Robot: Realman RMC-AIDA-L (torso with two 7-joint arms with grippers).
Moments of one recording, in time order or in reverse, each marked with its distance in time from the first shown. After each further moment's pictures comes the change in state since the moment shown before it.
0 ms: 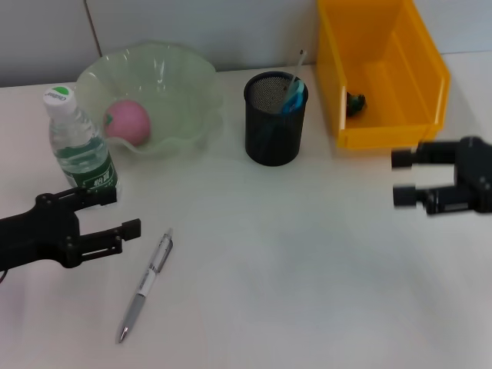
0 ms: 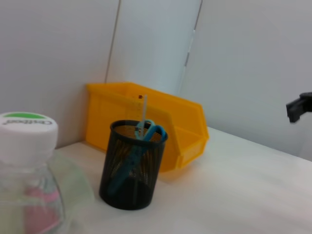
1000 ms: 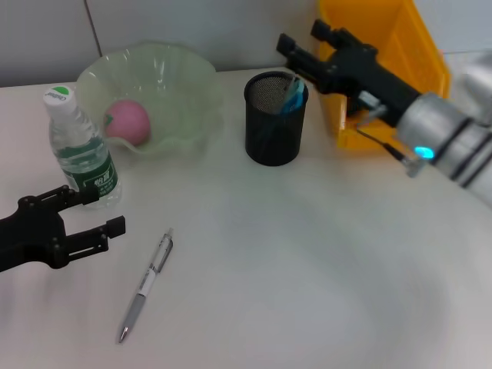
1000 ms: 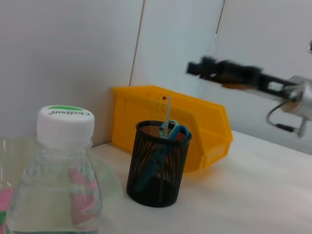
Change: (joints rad) left arm 0.027 -0.003 -0.055 0.000 0.000 -0.024 0.045; right arm 0.243 0.200 0.234 0.623 0.483 0.587 -0.759
